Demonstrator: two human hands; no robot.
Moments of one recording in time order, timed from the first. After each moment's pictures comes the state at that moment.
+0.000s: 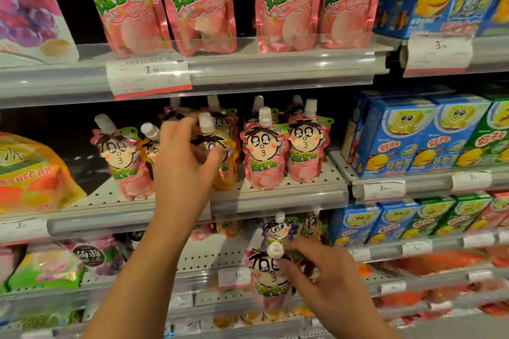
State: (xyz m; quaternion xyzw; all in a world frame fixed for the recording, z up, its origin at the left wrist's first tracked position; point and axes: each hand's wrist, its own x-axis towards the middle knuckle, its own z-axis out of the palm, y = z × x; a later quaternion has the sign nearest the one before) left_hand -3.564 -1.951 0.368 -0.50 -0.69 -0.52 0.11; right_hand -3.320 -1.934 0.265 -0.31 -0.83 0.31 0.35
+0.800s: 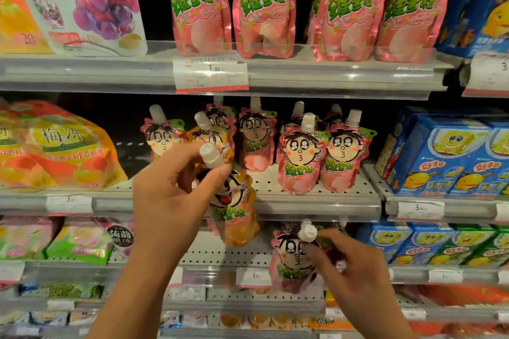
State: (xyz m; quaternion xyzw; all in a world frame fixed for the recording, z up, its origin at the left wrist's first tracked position) left_hand -3.577 -2.035 0.370 -0.52 -0.61 -0.59 0.12; right_hand -3.336 -1.930 0.284 -0.30 -0.82 0.28 0.39
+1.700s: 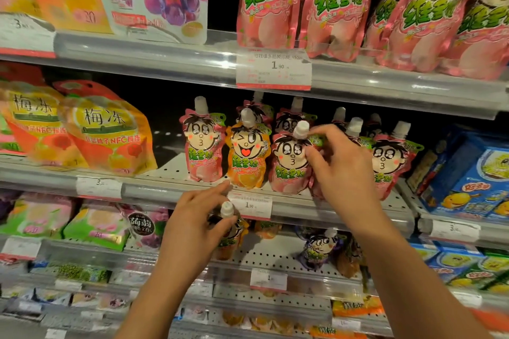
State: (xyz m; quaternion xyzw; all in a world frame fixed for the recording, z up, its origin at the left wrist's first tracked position) left_hand -3.641 -2.047 0.267 -0.50 -0.75 -0.43 0.01; right_hand -3.459 -1.876 0.375 -0.31 -0.84 0.14 0.42
